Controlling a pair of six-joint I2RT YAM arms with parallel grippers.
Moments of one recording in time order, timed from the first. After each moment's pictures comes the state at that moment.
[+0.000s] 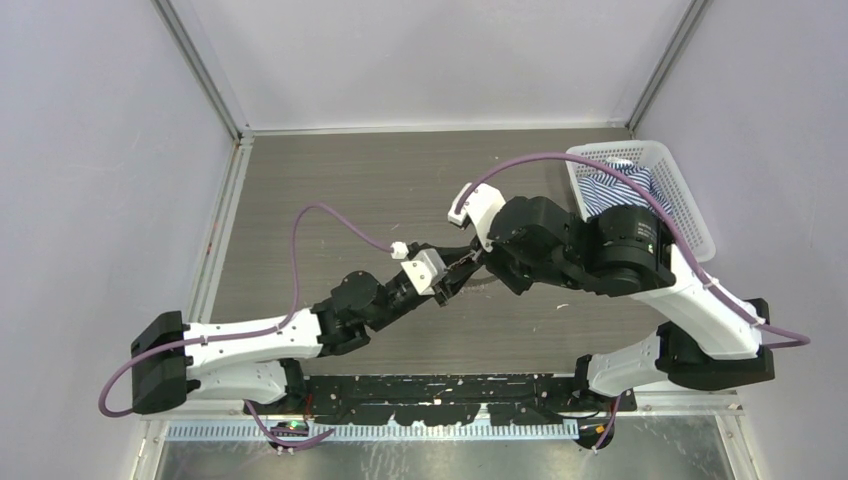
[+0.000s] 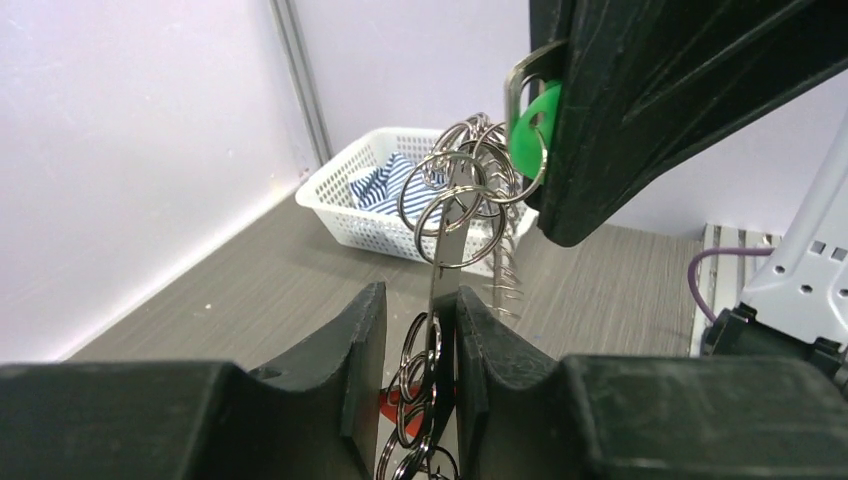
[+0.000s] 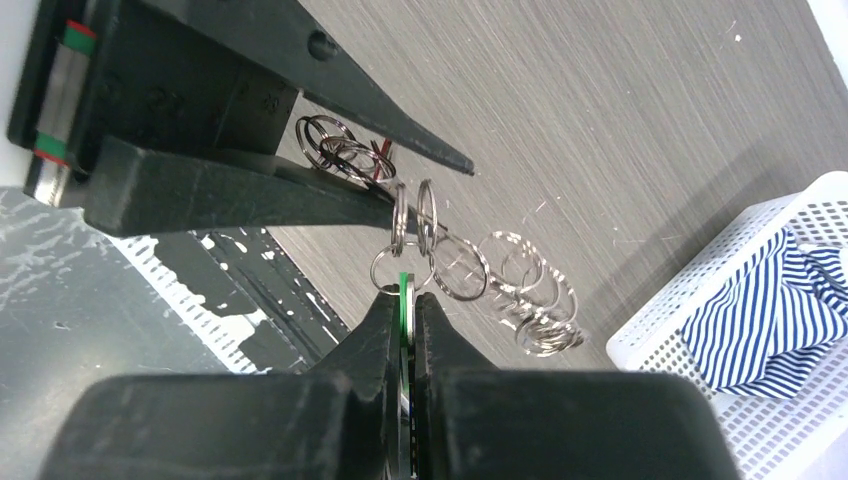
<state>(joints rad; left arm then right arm) -1.22 1.12 0.70 0.66 -0.15 0.16 1.26 1.36 2.00 -1.50 0.37 0.12</state>
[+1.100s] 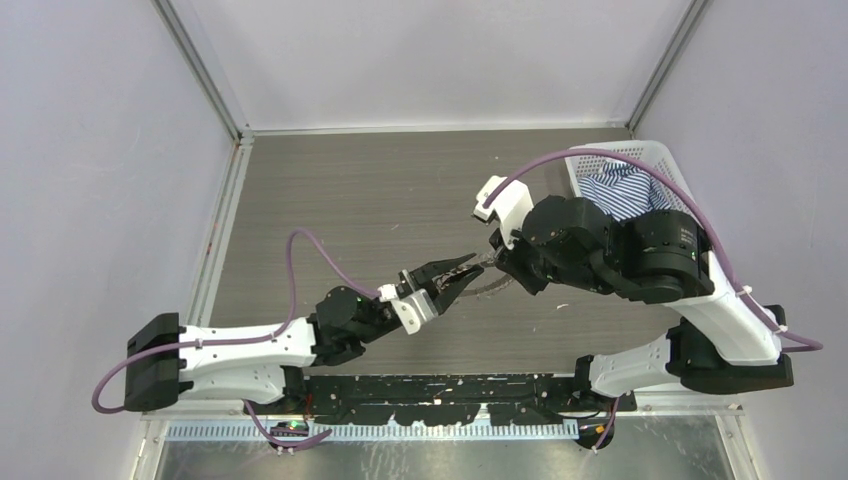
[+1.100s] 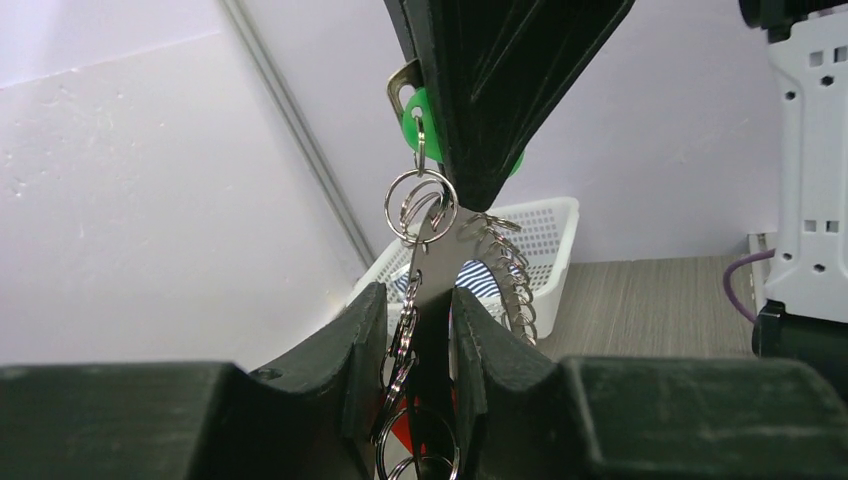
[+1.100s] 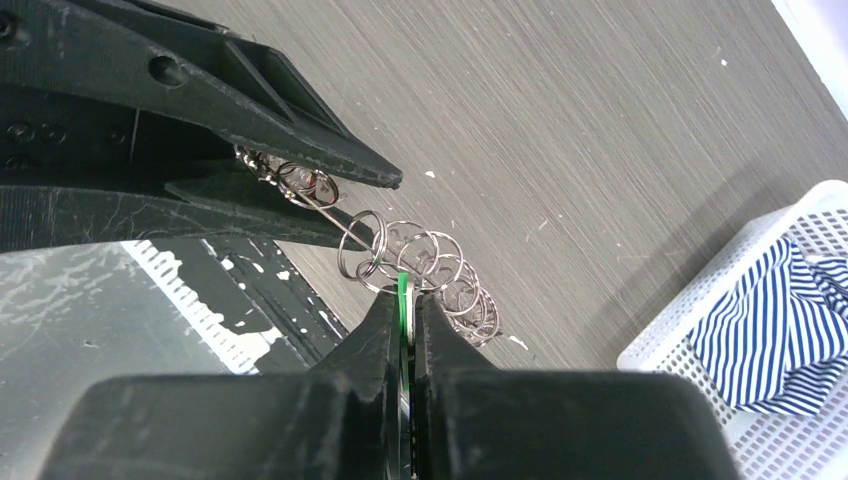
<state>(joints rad) -1.30 1.08 0.62 0.89 -0.10 0.48 1.27 1.28 2.00 -1.47 0.39 0.15</state>
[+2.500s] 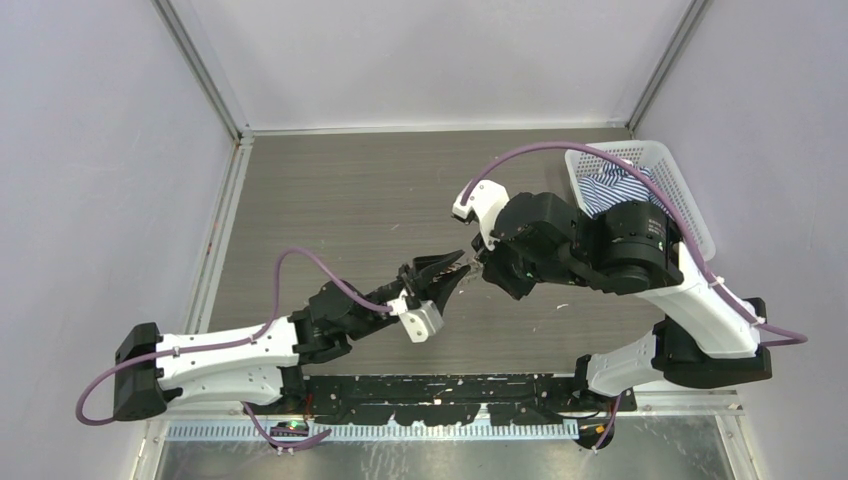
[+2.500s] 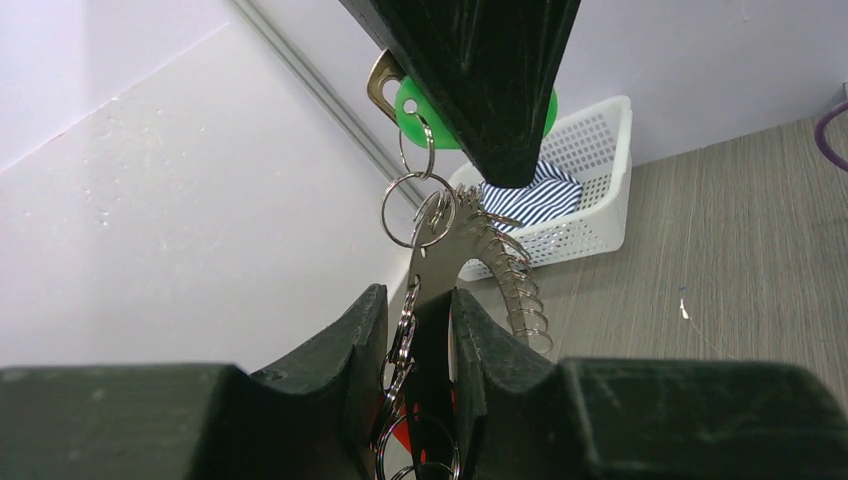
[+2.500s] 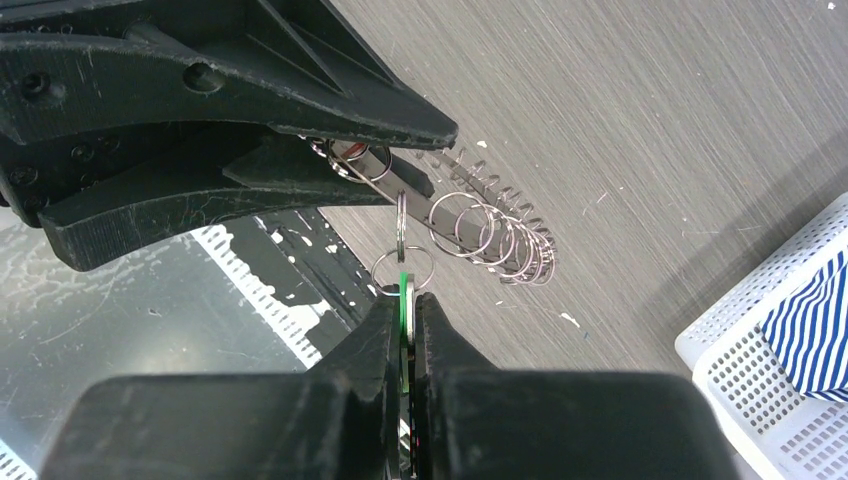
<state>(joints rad) -1.26 0.97 0.65 0.61 -0.06 0.71 1.27 1.37 2.07 -1.54 0.29 0.24</state>
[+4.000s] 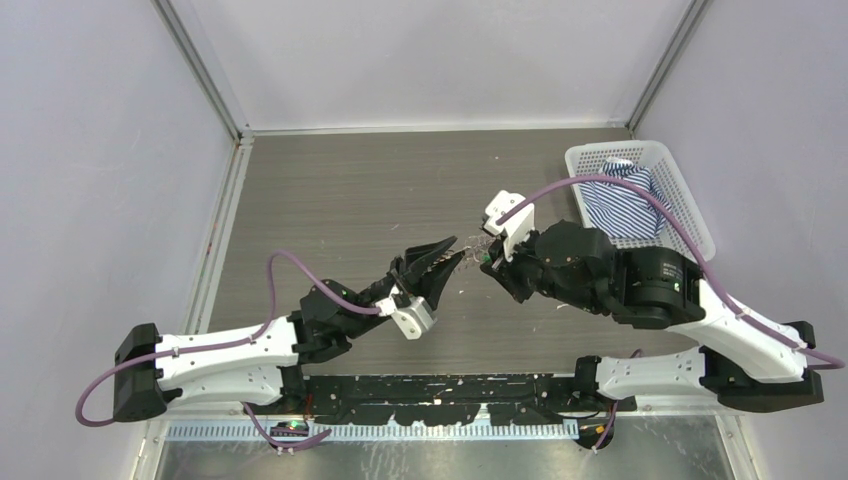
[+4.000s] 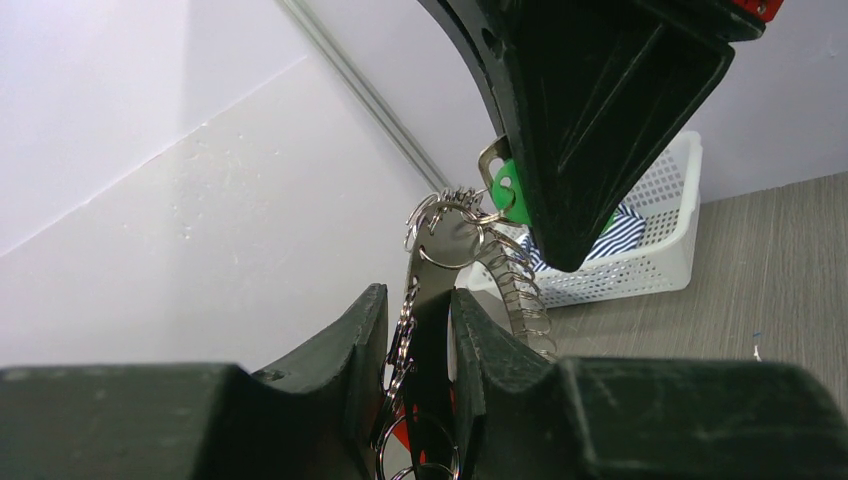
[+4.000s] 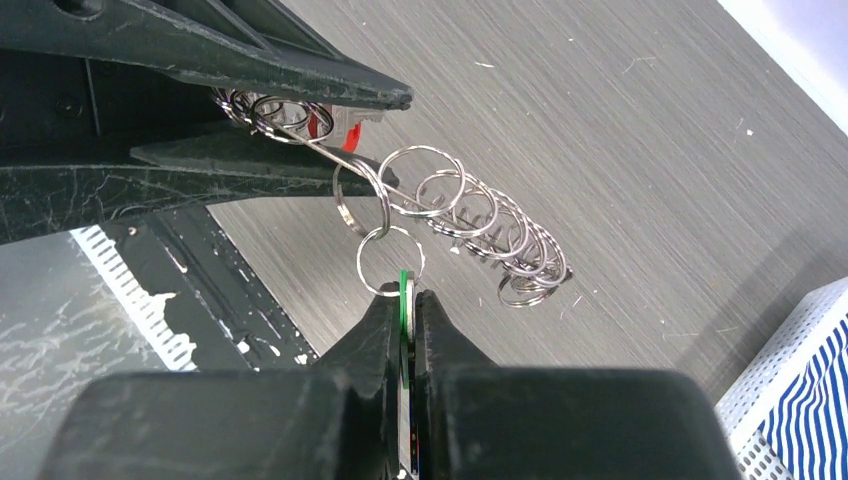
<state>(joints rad) -1.26 0.97 0.65 0.73 -0.09 0.77 1.27 1.04 1.55 -1.05 0.37 0.12</state>
